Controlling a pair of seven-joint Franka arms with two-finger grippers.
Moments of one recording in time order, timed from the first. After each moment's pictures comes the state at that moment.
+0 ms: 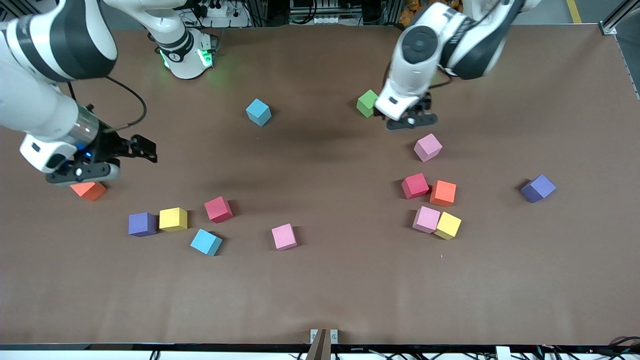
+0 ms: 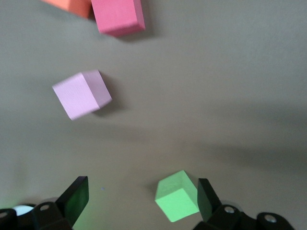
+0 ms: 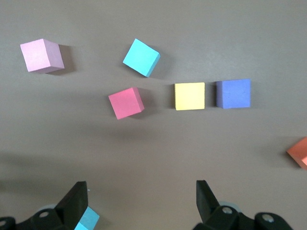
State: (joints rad) left arm -0.50 0.01 -0.24 -2.19 -0.02 2.01 -0.88; right arm 0.01 0.10 0.12 -1.74 0.09 1.80 0.01
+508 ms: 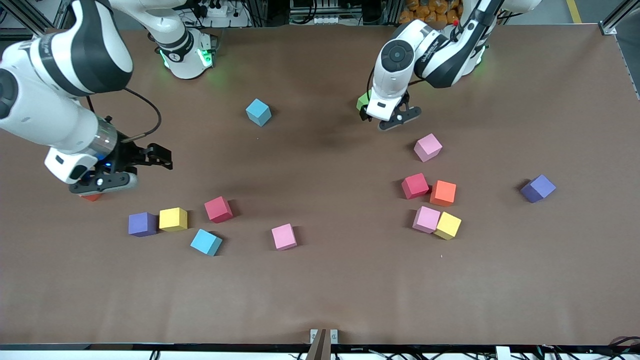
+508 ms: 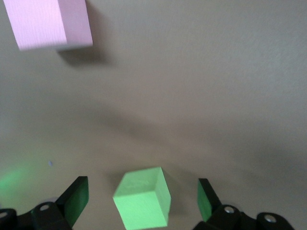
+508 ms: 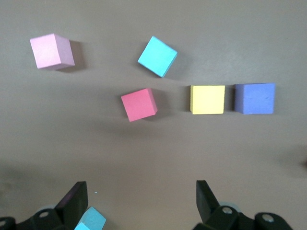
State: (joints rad) left arm -0.53 0.05 -0.31 -2.38 -0.11 2.27 -1.22; right arm 0.06 0.14 0.12 -1.75 0.10 1.82 0.01
